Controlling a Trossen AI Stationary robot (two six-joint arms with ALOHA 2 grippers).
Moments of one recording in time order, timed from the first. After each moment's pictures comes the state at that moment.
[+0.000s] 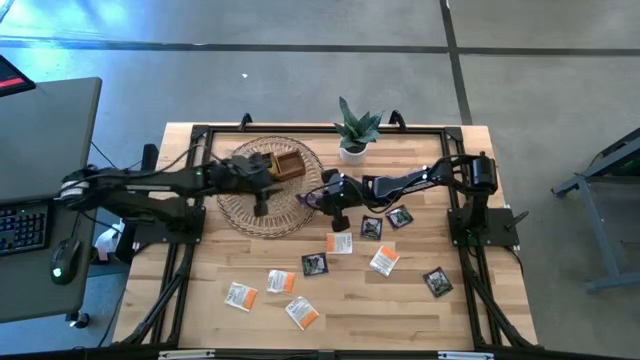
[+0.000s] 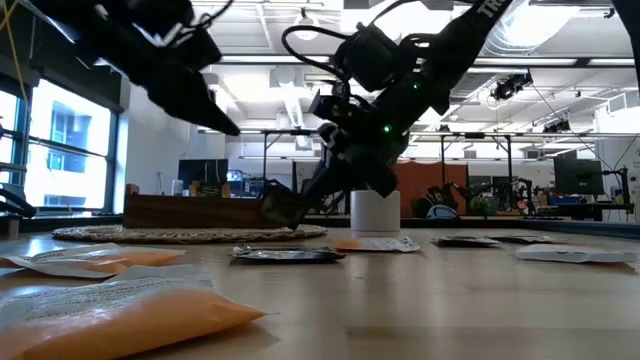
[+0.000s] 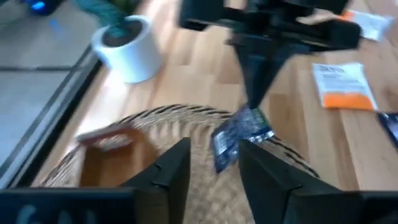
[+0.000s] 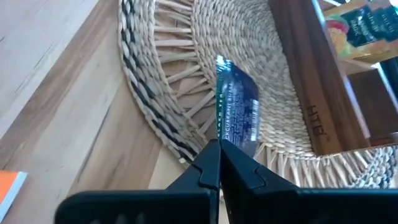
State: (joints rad) left arm 0.23 1.04 0.55 -0.02 -0.03 0.21; right arm -0.12 1.90 1.04 0.15 0.04 -0.50
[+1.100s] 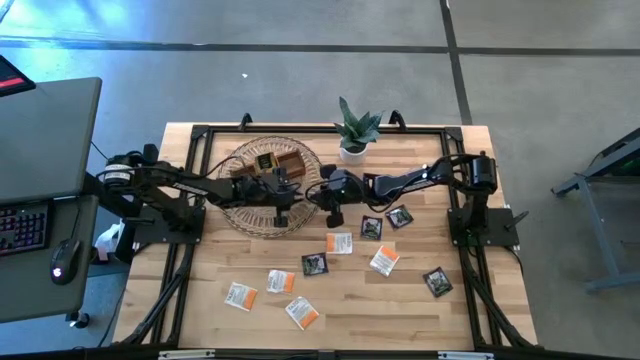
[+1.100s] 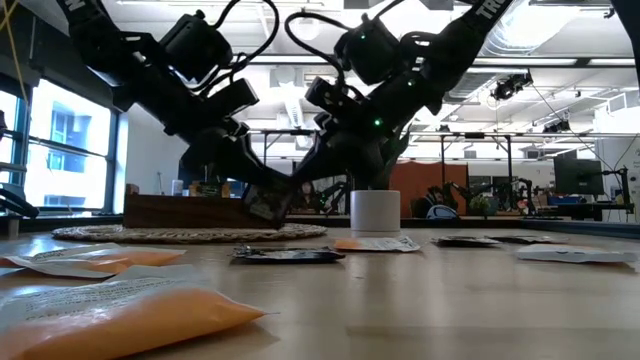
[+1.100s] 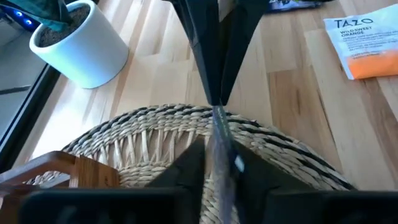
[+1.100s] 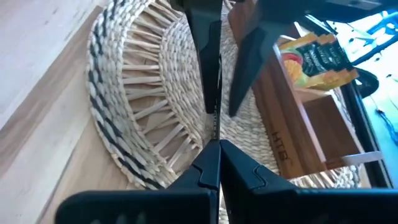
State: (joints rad) left arm 0.14 1.45 0.55 0.34 -0.13 0.31; right arm -0.13 1.89 1.05 0.28 0.05 -0.50
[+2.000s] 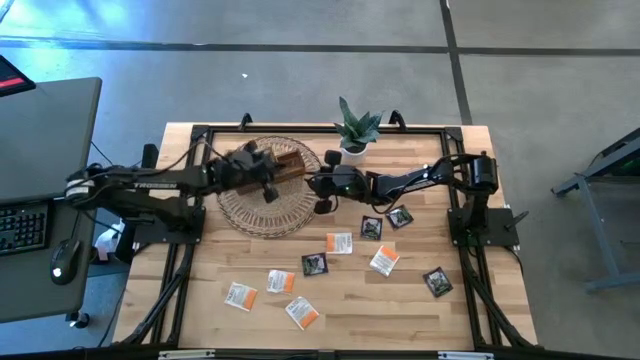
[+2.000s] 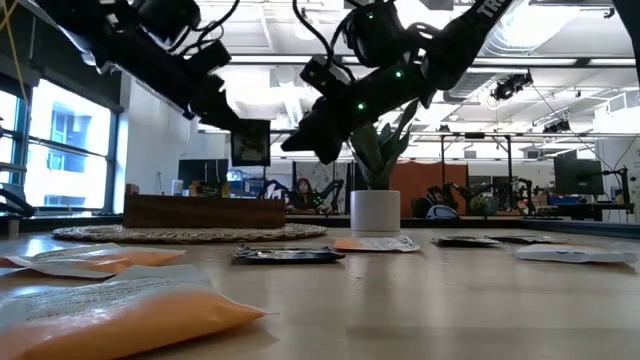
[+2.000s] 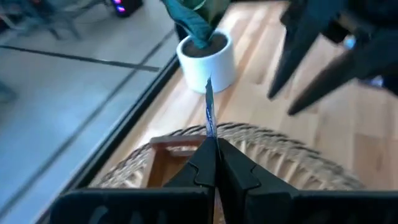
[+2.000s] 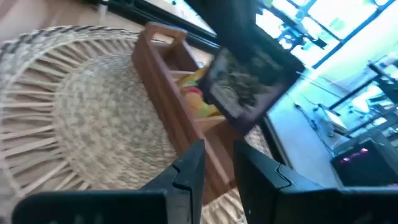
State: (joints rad) left arm 0.31 1.09 0.55 0.12 -0.23 0.13; right arm -0.13 1.89 1.05 0.51 0.29 -0.44
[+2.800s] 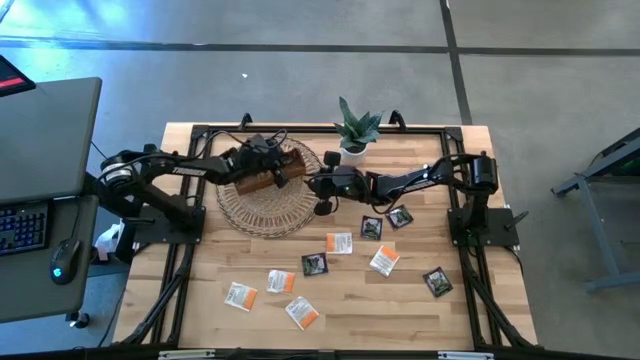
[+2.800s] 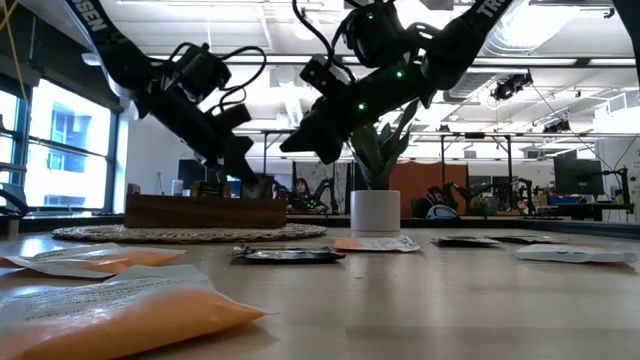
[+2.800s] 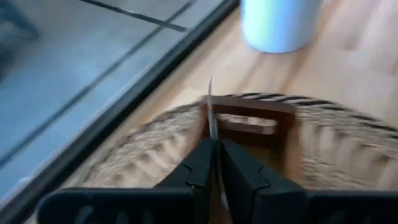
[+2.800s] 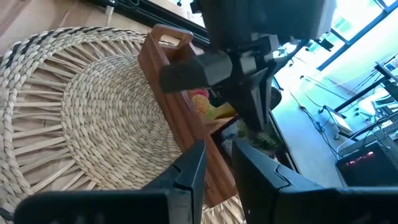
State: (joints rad) left arm 0.50 1.44 0.57 0.34 -0.23 0.09; right arm -0.13 1.89 1.05 0.51 0.27 -0.44
